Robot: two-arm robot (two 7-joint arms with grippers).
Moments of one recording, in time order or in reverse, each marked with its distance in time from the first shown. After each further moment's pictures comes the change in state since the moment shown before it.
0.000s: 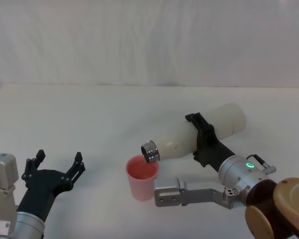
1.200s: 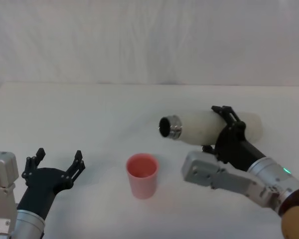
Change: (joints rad) left arm 0.000 0.000 0.000 0.000 0.000 0.000 0.000; right arm -0.194 -0.021 0.220 -0.147 0.339 -0.059 -0.090
